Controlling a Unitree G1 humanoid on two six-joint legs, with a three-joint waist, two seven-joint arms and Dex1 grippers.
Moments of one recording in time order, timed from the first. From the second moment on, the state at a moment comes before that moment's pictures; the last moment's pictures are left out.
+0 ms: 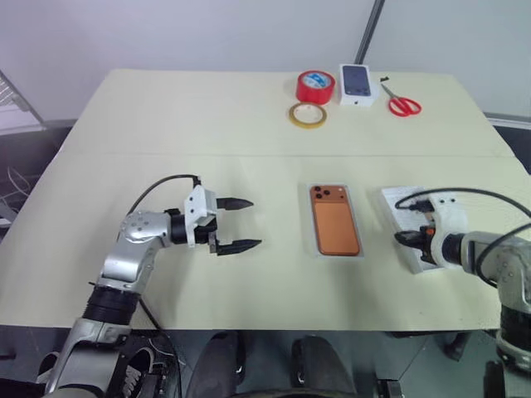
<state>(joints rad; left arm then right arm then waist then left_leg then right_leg) -0.40 0.49 -0.10 0.08 -0.34 0.09 -1.19 -0.42 -0.64 -0.38 -0.28 0.42 1.41 0.42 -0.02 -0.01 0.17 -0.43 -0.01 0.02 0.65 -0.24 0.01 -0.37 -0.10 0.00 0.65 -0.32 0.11</state>
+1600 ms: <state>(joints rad) -0.45 0.14 -0.19 0.21 -0.29 0.13 -0.90 -0.30 -0.44 -0.22 -0.12 1.81 1.02 -0.24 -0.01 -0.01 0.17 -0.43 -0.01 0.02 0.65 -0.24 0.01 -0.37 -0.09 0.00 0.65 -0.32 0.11</state>
